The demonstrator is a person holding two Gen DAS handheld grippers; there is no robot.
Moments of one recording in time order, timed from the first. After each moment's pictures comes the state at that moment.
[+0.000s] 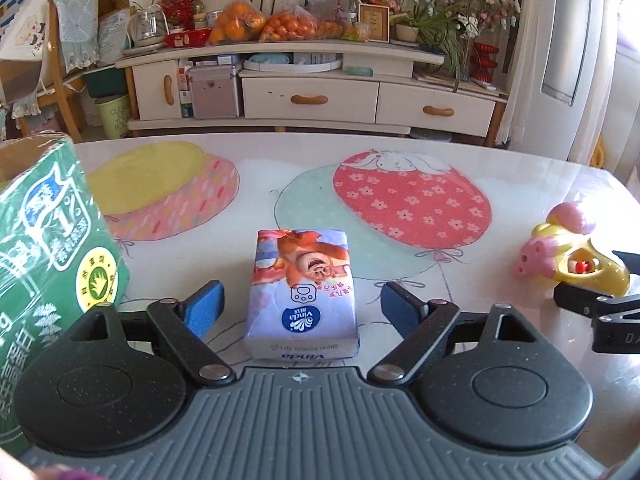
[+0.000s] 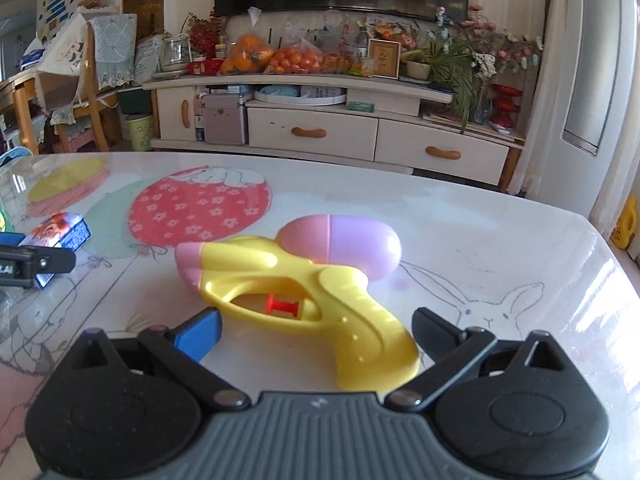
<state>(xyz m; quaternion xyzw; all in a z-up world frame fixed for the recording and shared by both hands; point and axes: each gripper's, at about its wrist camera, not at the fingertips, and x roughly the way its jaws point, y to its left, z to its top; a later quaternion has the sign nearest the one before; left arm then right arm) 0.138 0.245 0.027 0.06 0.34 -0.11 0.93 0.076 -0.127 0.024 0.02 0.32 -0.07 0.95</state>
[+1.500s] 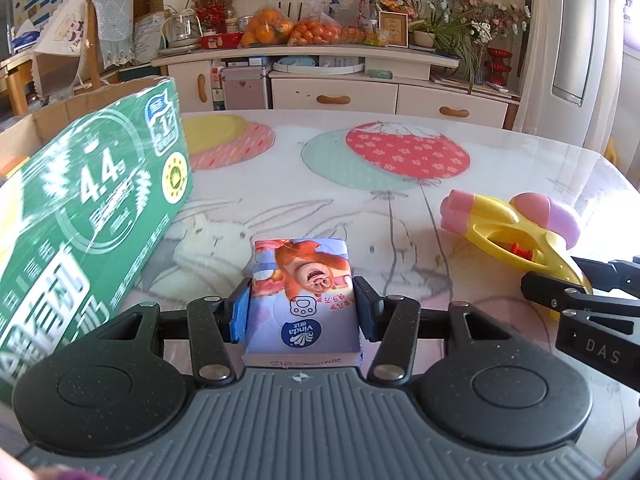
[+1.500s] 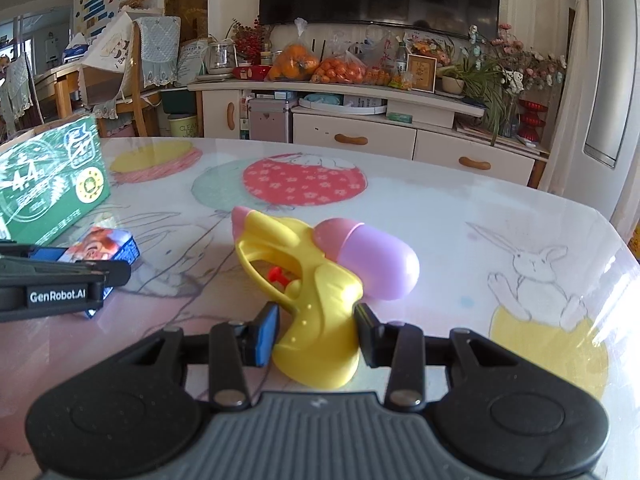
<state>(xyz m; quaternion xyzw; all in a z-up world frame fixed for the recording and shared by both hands) 0.071 0.259 0.027 0.05 0.33 -0.06 0.94 0.012 -0.058 0.030 0.01 0.30 -0.03 0.95</state>
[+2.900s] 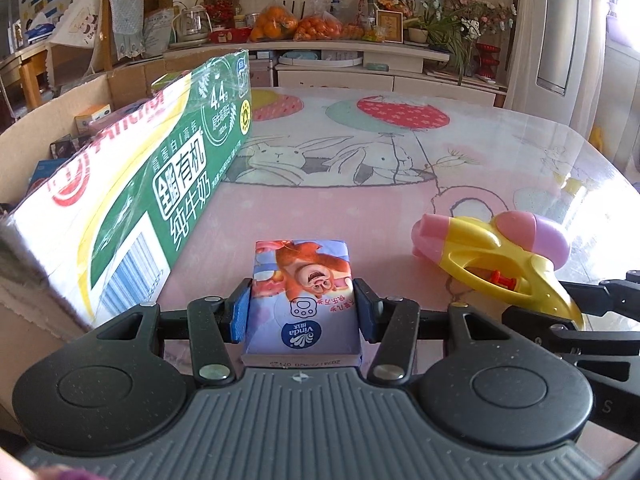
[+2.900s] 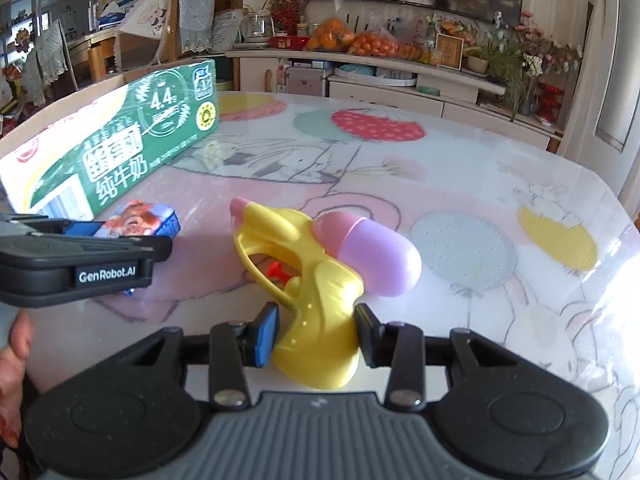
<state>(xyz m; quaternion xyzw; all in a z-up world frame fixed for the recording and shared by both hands) 0.044 0.272 0.027 0.04 0.33 -0.06 0.94 -0.095 0.036 0.034 0.00 0.35 0.00 0.94</state>
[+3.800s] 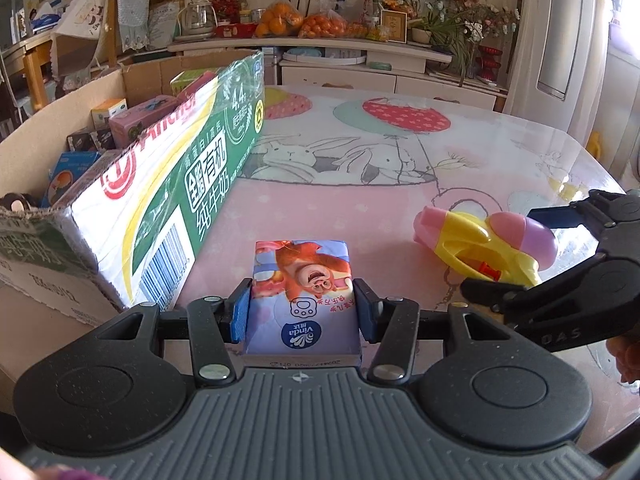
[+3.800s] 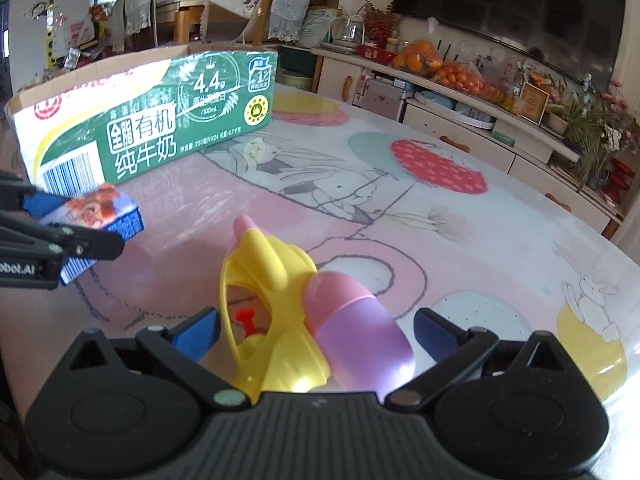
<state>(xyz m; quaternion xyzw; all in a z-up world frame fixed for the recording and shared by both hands) 0.046 0.282 0.035 0.03 0.33 -0.06 0.94 -0.046 0.019 0.030 -0.11 0.33 0.11 0.93</state>
